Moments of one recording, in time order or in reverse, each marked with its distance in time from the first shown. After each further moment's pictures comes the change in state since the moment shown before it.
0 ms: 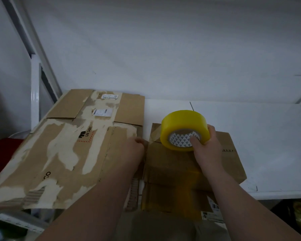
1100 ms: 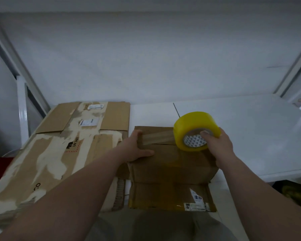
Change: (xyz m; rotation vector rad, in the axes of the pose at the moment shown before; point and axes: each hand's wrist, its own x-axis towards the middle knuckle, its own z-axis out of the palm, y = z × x) left_hand -0.005 0.041 0.005 0.596 -0.420 0.236; right_hand 0.020 0.022 -0.093 0.008 0.035 0.286
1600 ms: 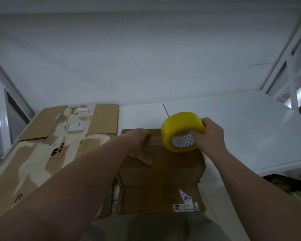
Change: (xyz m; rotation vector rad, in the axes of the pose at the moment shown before) left_hand 0.024 0.062 -0.006 0.583 -0.138 0.222; right_hand 0.011 -0.014 -0.016 -0.292 0.082 -0.249
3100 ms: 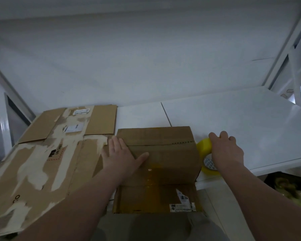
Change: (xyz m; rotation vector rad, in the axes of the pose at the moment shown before) left_hand -0.037 0.027 0.057 -0.026 0.184 -0.537; right_hand -0.011 0.059 -0.026 -0.865 -0.236 0.021
